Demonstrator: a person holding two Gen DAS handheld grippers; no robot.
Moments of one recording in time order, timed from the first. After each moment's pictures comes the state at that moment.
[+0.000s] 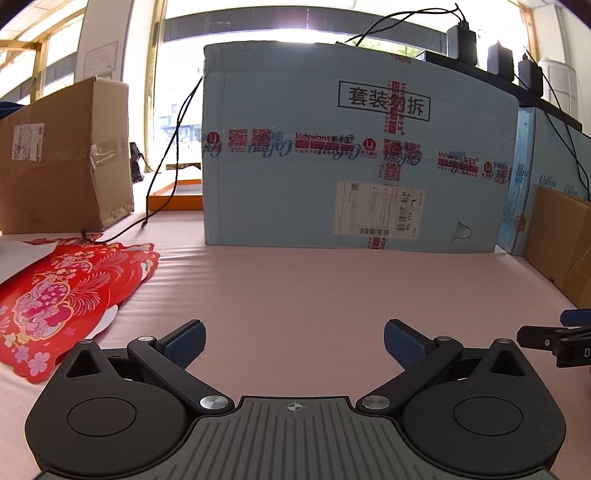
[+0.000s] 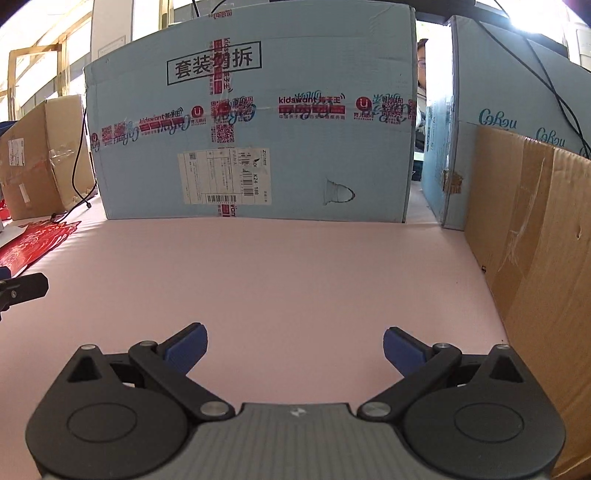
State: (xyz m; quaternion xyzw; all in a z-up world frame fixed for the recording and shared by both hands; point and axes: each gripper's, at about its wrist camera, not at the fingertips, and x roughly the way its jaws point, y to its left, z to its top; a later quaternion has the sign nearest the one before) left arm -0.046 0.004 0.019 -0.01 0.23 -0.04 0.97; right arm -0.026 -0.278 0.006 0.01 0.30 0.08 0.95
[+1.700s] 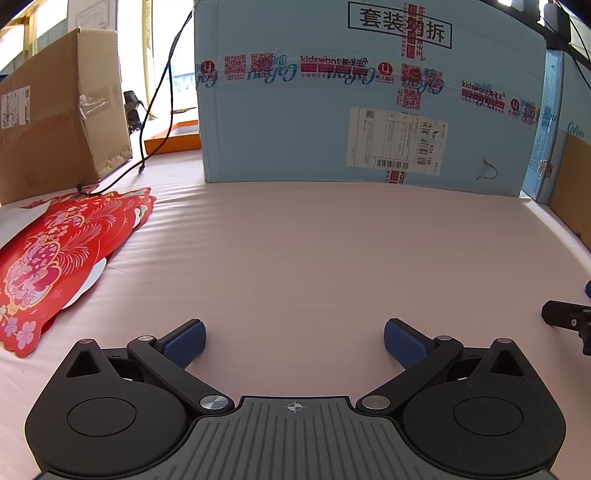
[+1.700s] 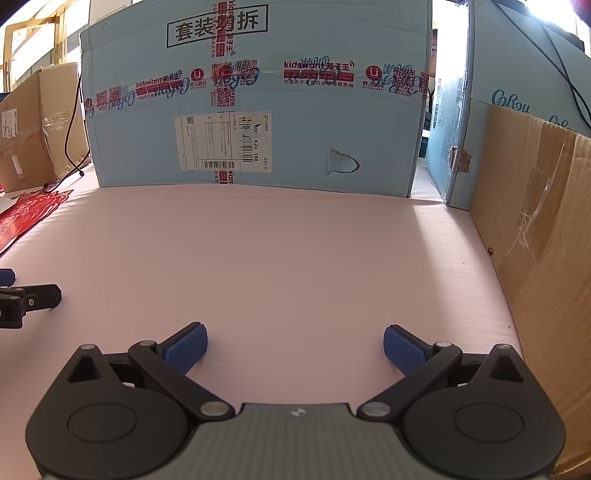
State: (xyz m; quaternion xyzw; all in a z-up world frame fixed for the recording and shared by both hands) left arm -0.018 0.003 -0.001 0.01 0.33 -0.02 0.95; right arm -0.016 -0.271 -0.002 -0.01 0.33 0.07 0.94
